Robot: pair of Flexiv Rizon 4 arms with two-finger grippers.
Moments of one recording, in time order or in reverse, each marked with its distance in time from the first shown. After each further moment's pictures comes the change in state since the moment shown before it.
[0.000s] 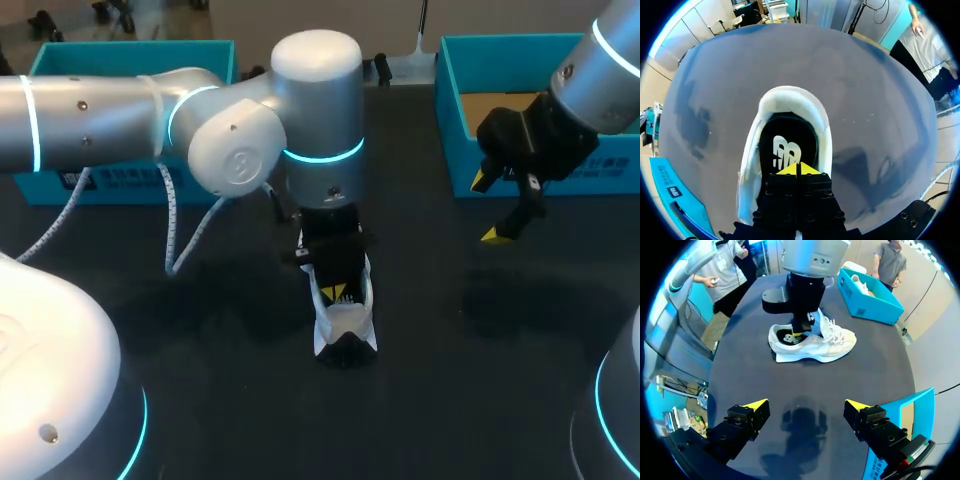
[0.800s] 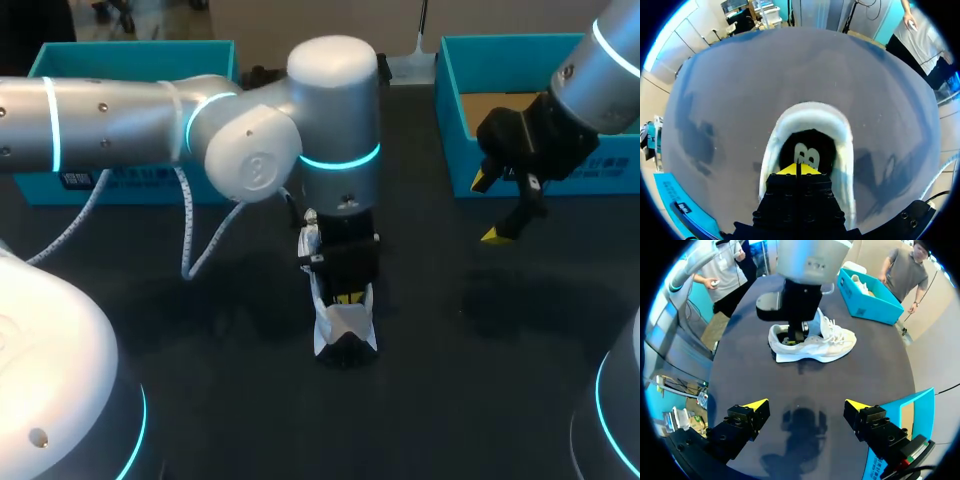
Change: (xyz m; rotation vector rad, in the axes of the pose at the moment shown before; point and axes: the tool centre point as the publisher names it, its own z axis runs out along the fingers) left arm -0.021 -0.016 0.011 0.019 -0.008 0.081; right arm 0.000 0.000 0.000 0.000 0.000 0.000
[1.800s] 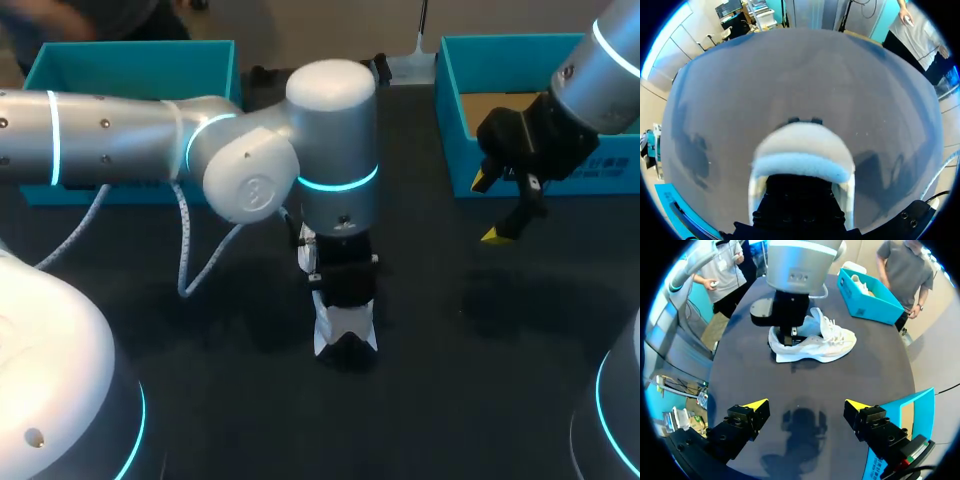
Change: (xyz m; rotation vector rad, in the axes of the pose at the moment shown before) left arm 0.007 -0.016 0.023 0.020 -0.002 0.053; right arm 0.000 0.000 0.000 0.000 0.000 0.000
